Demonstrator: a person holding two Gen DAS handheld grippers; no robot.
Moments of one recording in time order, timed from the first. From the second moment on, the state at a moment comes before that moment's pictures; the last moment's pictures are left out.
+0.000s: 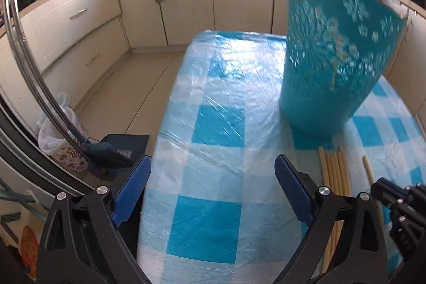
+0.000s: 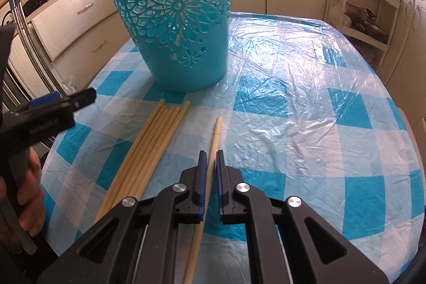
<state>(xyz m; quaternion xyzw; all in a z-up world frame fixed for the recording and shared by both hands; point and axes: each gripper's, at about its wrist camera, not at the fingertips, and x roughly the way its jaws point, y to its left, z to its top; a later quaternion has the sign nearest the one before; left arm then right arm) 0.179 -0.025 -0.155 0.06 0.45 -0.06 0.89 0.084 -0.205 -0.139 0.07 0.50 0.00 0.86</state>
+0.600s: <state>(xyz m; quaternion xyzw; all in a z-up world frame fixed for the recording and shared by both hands) 0.181 -0.045 -0.162 0.10 0.46 -0.07 0.88 0.081 -0.191 -0.141 0.01 0.49 0.00 0.87</state>
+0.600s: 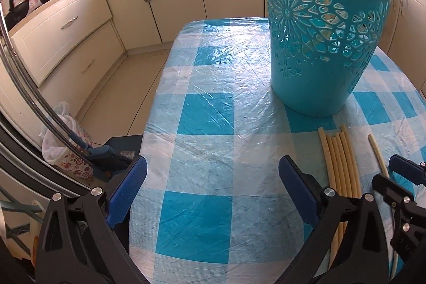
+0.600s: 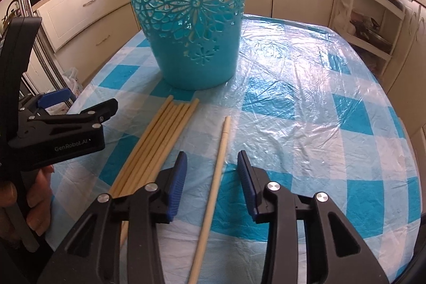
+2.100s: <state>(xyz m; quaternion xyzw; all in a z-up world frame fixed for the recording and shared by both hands) 0.185 -0.050 -0.172 0.11 0.48 -0.08 0.86 0.154 -0.223 0.103 0.22 0.18 0.09 0.96</state>
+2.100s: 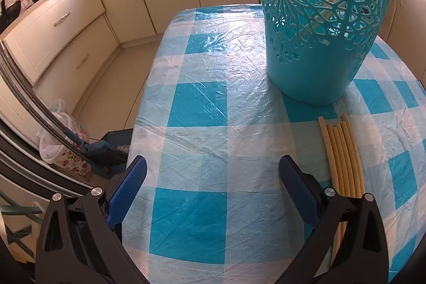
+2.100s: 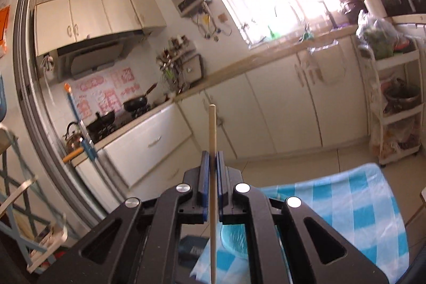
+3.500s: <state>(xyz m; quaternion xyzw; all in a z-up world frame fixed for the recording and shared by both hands) 0.188 -0.047 -0.171 0.10 0.49 -0.07 0.87 0.092 -0.188 -0.135 0.11 0.47 -0.01 0.88</state>
